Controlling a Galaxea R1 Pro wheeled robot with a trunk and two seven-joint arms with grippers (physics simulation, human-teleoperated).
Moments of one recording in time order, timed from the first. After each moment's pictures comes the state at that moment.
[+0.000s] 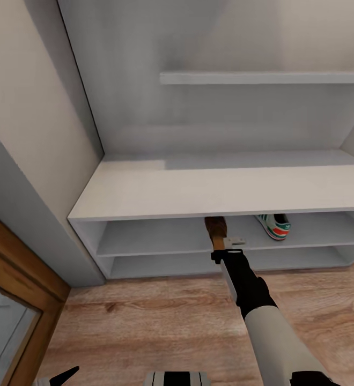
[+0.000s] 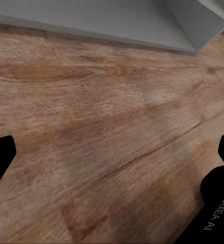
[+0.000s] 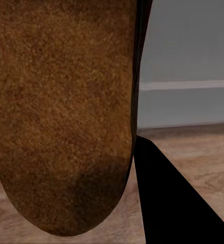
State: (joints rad) left arm -0.09 0.28 0.34 -0.62 0.22 -0.29 -1.30; right arm -0.76 0.17 -0.05 -0.87 0.19 0.62 -0.21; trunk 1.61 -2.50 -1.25
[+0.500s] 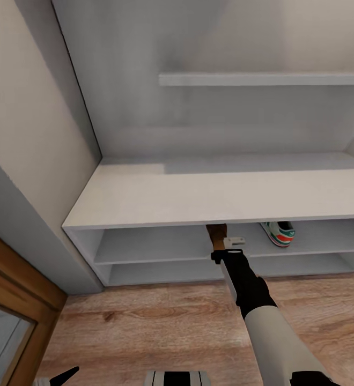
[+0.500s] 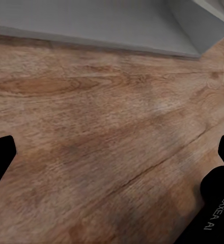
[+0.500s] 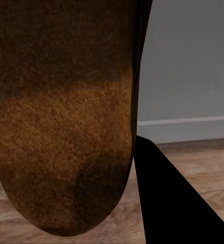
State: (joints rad) left arm -0.09 0.28 0.34 -0.62 0.22 -0.29 -1.30; right arm -0.76 0.17 -0.05 -0.87 0.19 0.62 -0.21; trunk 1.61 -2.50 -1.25
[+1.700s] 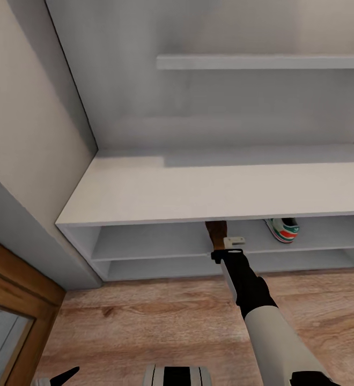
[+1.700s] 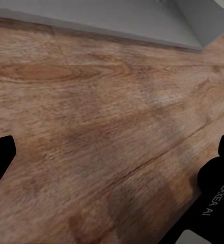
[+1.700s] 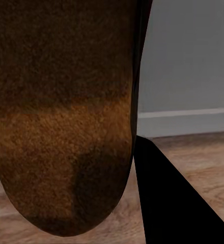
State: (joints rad) left arm -0.09 0.28 0.34 -0.62 0.21 -0.29 -1.30; right arm -0.76 0.17 -0.05 -0.87 0.18 0.62 -0.21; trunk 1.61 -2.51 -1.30
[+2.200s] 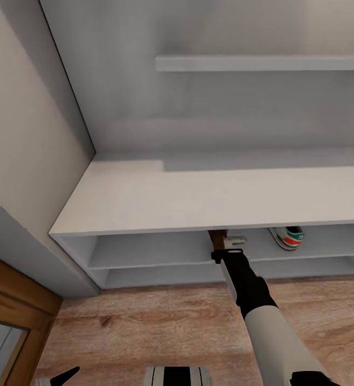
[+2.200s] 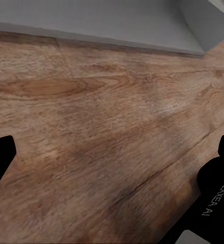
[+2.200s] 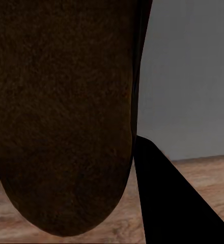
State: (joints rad) left arm -0.09 0.28 0.34 -0.62 0.21 -0.29 -1.30; right arm -0.76 0.17 -0.05 -0.87 0.19 0.62 -0.21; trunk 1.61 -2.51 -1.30
